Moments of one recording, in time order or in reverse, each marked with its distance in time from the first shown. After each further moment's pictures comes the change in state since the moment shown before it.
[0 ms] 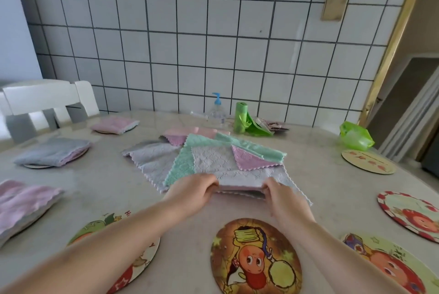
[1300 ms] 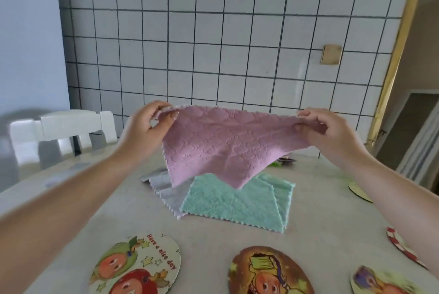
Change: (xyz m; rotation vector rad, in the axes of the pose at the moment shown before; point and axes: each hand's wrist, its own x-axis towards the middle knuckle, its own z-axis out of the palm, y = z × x) left_hand -0.014 -0.016 -0.199 -0.356 0.770 0.036; right_hand 0.036 -0.054 -0.186 0.455 0.451 -0.270
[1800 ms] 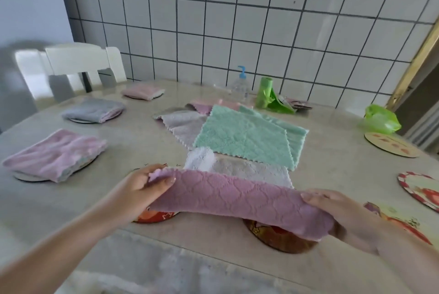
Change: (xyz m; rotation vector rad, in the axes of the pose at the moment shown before) left_hand -0.205 -0.022 -0.020 -0.081 -0.451 -0.588; right_hand -0.190 0.047 0.047 0.631 -0.743 0.887
